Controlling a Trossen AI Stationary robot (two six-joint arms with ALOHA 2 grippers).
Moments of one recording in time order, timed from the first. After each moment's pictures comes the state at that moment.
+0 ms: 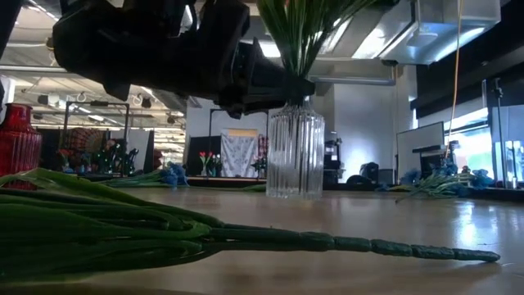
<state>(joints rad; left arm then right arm) -0.23 1.91 0.74 1.04 -0.32 -0.05 0.40 1.20 0.88 -0.05 0.50 -0.05</state>
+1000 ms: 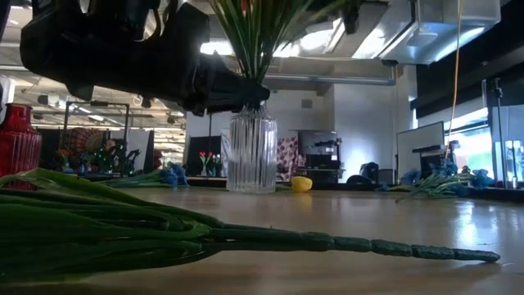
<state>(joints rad) -0.23 1.78 0.53 1.12 -0.45 -0.01 0.28 1.42 0.92 0.37 0.59 0.18</state>
